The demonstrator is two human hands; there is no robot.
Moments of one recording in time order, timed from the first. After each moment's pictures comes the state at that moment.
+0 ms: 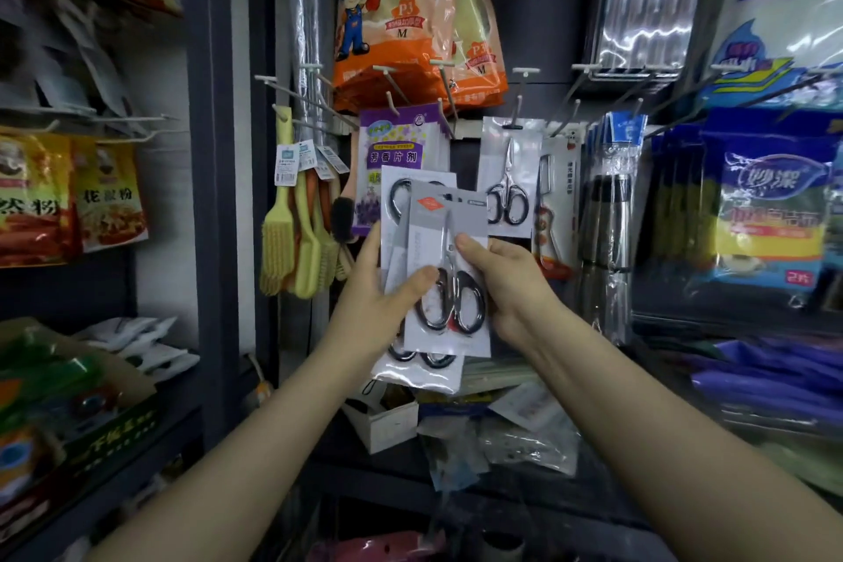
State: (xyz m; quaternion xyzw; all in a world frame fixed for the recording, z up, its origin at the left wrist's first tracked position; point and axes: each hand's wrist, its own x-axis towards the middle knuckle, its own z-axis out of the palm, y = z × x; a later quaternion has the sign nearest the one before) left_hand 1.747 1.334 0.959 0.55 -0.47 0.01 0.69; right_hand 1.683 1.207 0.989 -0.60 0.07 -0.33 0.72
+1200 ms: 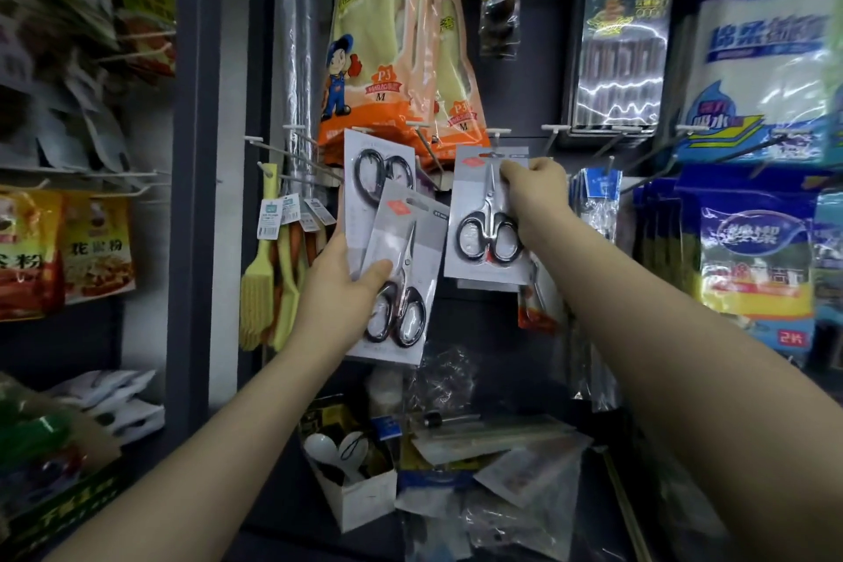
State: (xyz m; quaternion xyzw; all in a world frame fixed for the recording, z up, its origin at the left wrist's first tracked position) left_hand 1.754 1.321 1.015 0.63 -0.37 0.18 0.66; right_hand 1.702 1.134 1.119 -0.64 0.12 -0.56 0.52
